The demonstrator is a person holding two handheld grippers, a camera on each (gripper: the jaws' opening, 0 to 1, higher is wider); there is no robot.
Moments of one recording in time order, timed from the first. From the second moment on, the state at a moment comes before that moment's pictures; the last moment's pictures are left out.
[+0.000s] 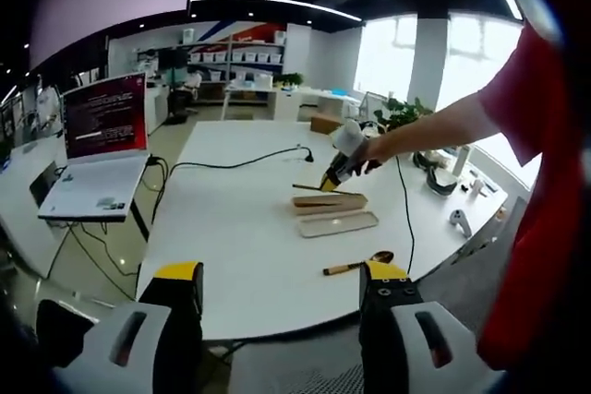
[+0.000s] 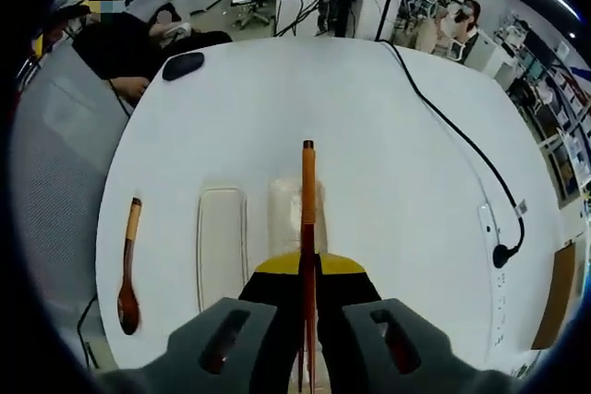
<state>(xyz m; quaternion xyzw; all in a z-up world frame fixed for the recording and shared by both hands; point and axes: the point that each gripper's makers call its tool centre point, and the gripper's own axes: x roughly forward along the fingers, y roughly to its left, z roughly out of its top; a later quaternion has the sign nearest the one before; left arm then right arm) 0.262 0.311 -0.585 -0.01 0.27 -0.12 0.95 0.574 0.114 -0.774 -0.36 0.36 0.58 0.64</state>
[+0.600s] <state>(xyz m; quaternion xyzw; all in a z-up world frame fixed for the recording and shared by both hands) 0.263 0.314 -0.592 0.01 0.29 -0.11 0.95 0.568 0.108 -0.796 -0.36 0.38 0.57 0.63</state>
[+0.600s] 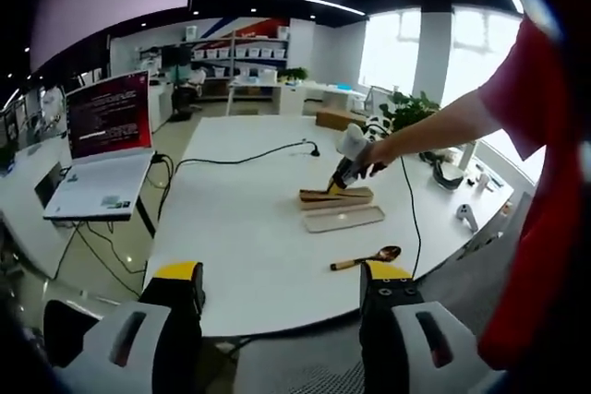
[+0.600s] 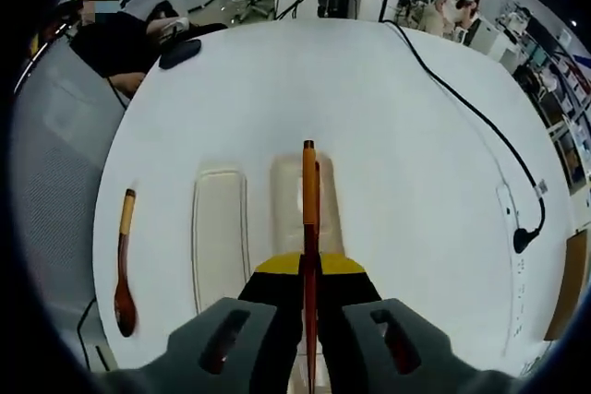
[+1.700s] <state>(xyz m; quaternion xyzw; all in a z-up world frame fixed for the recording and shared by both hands) 0.261 0.308 -0.592 0.00 0.29 -0.12 0.95 0.572 0.098 -0.801 -0.35 0.41 0.55 0.64</state>
